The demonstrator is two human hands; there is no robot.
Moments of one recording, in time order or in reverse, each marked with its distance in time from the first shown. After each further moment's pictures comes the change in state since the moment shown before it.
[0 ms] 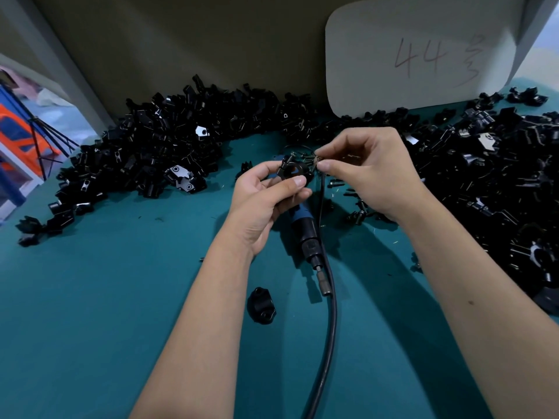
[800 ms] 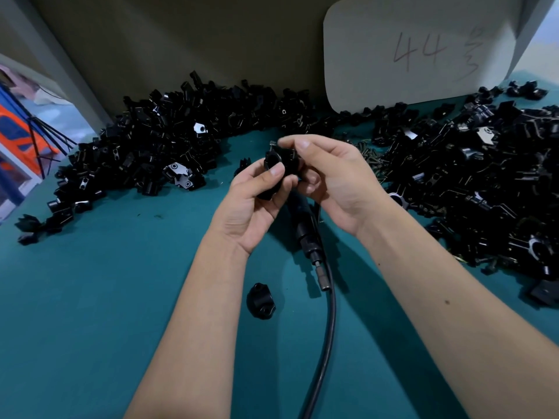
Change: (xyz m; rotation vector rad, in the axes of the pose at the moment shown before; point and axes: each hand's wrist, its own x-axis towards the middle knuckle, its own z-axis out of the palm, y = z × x) left_hand -0.008 0.010 -0.006 -0.309 -0.078 -0.079; right_hand -0.010 -0.026 0.046 0.809 -0.029 0.388
